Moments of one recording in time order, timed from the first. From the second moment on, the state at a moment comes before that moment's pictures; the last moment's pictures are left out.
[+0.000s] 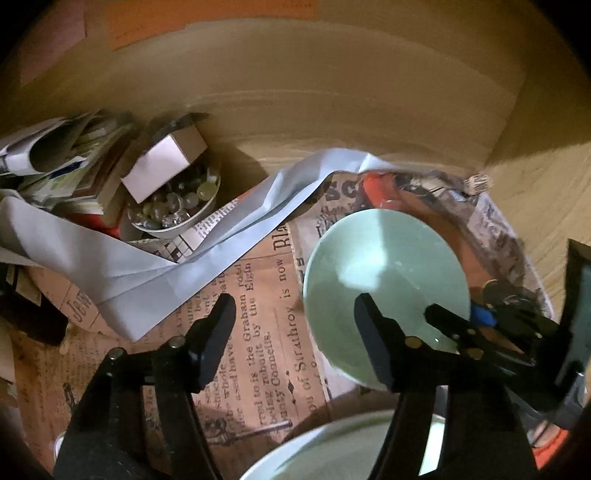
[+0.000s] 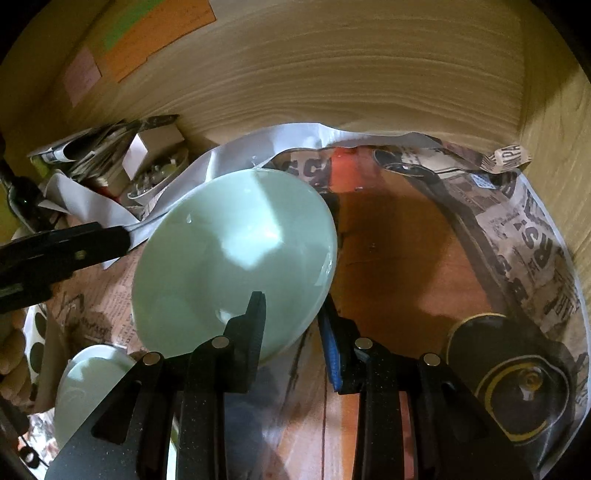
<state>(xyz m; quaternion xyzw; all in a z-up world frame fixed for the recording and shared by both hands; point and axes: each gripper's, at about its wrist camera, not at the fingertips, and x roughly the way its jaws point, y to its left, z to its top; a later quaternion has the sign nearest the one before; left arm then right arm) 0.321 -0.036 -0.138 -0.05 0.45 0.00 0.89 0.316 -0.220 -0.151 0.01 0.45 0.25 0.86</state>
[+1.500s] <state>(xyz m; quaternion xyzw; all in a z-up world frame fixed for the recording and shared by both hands) 0.241 -0.011 -0.100 -0.09 0.40 -0.03 0.91 0.265 -0.208 -0.092 0.03 0.36 0.29 0.89</state>
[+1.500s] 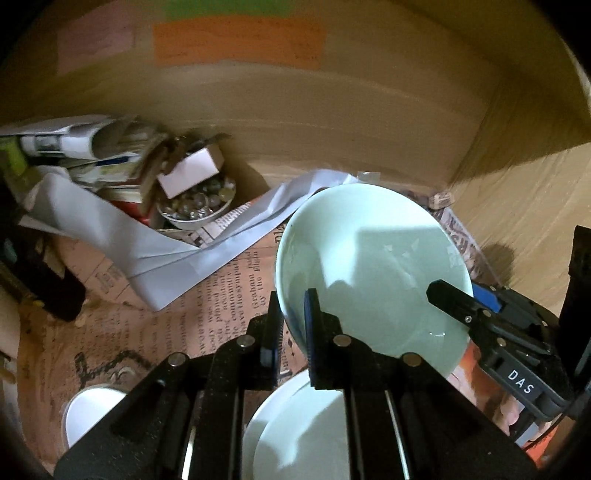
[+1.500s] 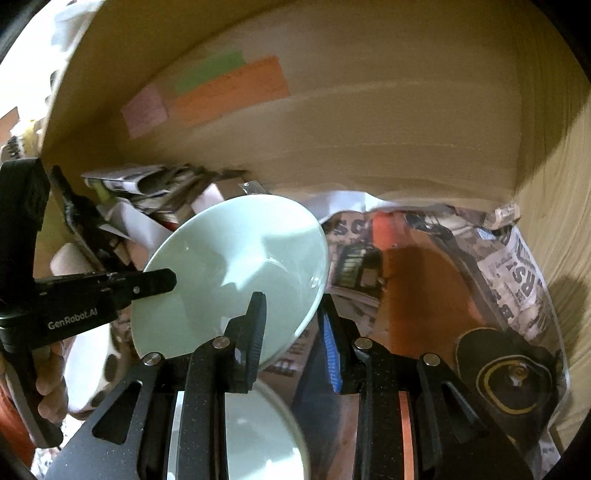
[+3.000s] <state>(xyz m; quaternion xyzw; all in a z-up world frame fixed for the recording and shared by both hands) 0.055 0.111 -0.107 -0.11 0.32 0.05 0.94 0.148 -0.081 -0.089 0.00 0.34 0.41 0.85</state>
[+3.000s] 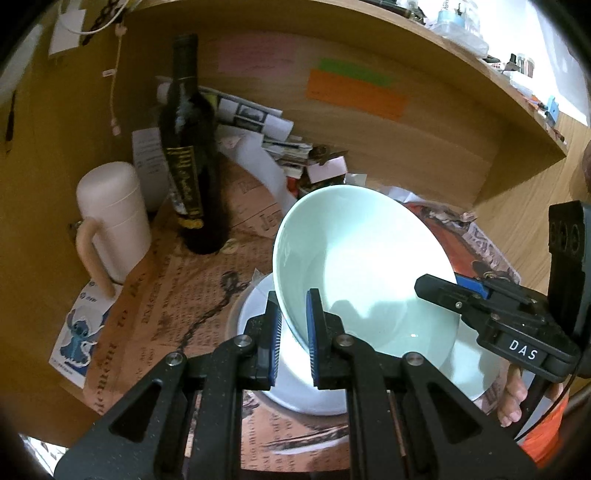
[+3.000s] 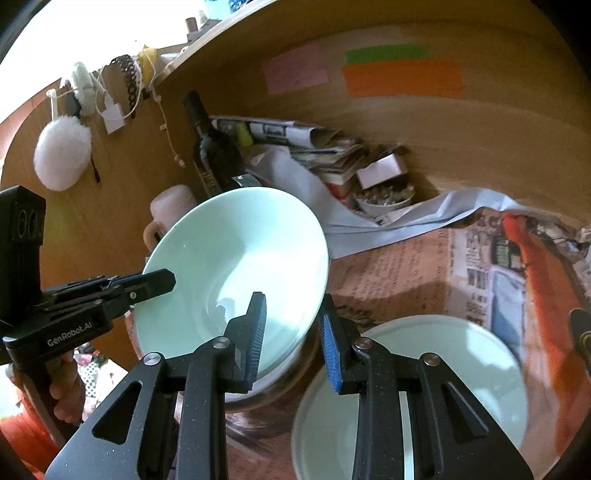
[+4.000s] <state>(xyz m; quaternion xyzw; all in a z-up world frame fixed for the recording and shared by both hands) 0.051 0.132 -0.151 -0.12 0.37 0.06 0.92 0.139 -0.052 -0.118 -0.03 0.37 0.40 0.84</state>
